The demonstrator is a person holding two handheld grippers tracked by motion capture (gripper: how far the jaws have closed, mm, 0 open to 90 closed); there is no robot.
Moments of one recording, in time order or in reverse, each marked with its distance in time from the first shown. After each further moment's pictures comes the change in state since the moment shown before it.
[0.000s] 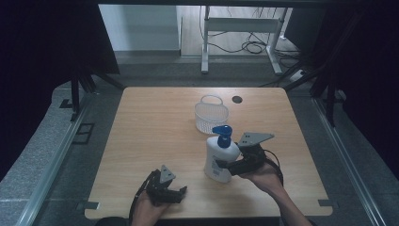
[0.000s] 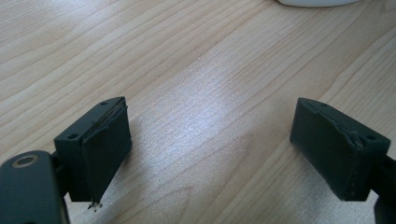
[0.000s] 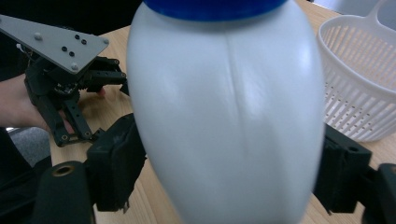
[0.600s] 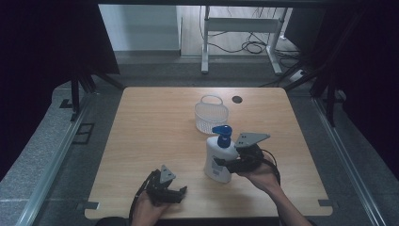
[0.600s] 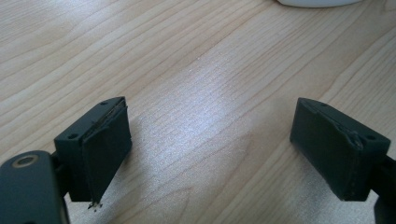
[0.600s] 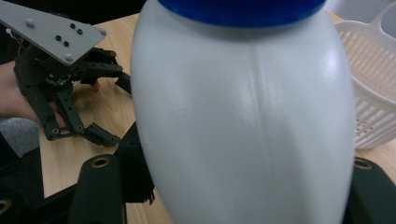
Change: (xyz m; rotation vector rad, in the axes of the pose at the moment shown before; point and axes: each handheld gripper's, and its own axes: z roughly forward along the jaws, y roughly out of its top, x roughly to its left) left arm 0.000 0.000 0.000 0.001 0.001 -0.001; right arm 0.002 0.004 0.005 0.023 -0.014 -0.059
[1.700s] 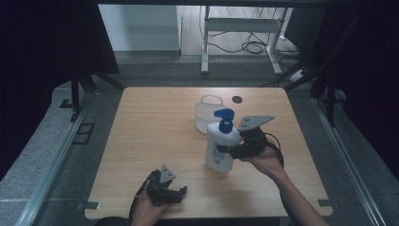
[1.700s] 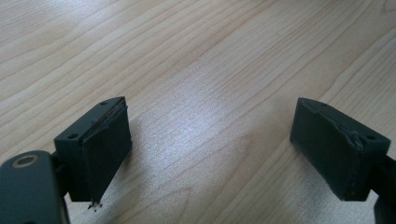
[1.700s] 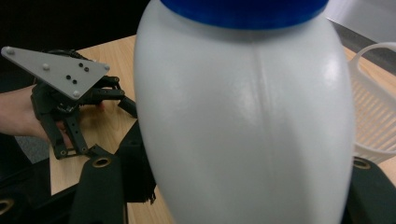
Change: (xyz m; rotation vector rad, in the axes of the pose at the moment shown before) left arm 0.000 0.000 0.000 -0.002 0.000 0.001; right arm -0.024 0.039 -0.015 -0.012 0.047 -0.022
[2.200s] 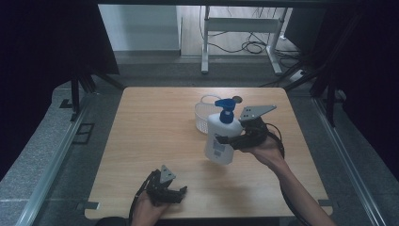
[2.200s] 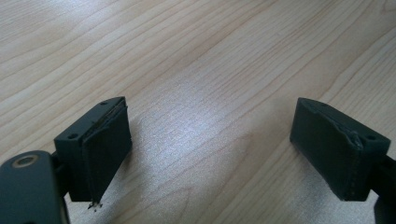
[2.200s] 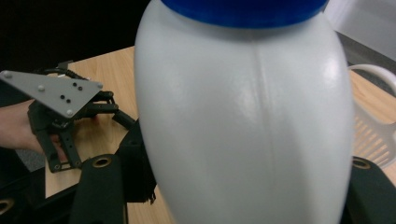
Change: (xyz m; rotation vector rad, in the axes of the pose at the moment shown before) left arm 0.000 0.000 0.000 0.000 0.000 0.000; right arm -0.015 0.019 -0.005 -0.019 0.001 -0.002
